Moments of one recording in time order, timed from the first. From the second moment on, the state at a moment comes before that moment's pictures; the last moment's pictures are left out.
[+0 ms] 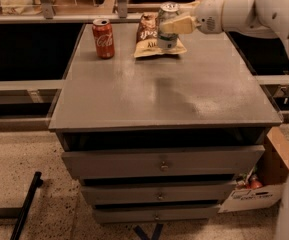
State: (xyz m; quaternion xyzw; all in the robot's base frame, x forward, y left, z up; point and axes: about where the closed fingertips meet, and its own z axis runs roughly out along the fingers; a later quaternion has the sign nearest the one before) arm 0.760 -0.102 0.965 -0.44 0.66 0.25 0.56
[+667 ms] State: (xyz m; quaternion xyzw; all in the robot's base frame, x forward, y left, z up) arm 0.745 -0.036 0.961 -0.51 0.62 0.30 0.51
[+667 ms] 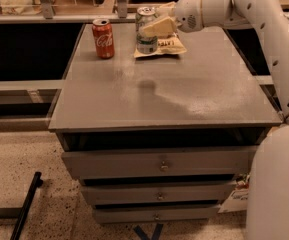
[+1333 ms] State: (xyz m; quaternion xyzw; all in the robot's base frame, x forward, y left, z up) arm 0.762 -0.012 0.953 -0.48 0.63 0.32 0.52
